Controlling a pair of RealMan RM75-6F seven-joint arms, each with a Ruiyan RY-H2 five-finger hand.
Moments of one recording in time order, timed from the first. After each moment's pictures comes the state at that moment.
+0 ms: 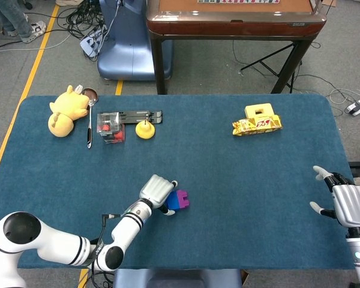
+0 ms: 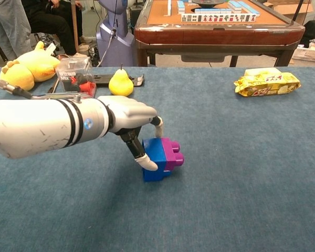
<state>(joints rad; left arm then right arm) -1.24 -1.65 -0.08 -1.71 0.38 1.06 0.93 0.12 -1.12 0.08 -1.53 -1.46 1.42 0.05</state>
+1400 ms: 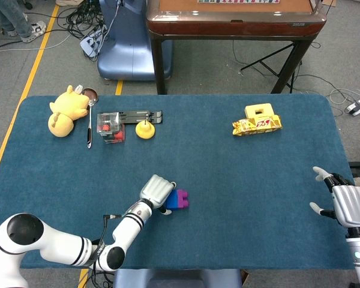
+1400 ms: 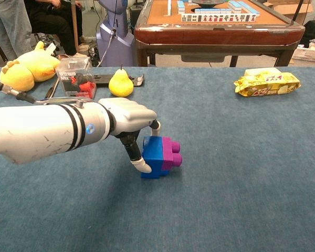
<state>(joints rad) -1.23 -1.68 -0.08 -1.68 0.39 1.06 0.97 0.13 -1.14 0.08 -1.52 -1.46 1.41 0.06</state>
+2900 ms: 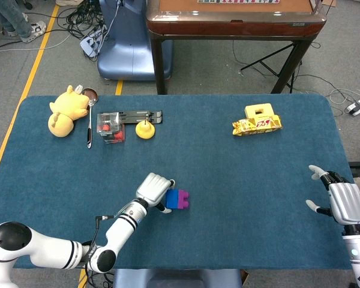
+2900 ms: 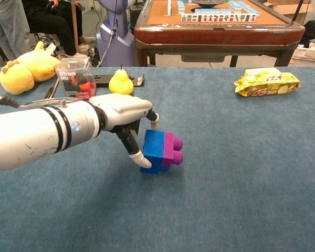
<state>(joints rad) -1.08 -1.68 -0.09 -1.65 0.65 1.05 0.74 0.14 -1.15 0.09 -1.51 -1.47 1.41 0.08</state>
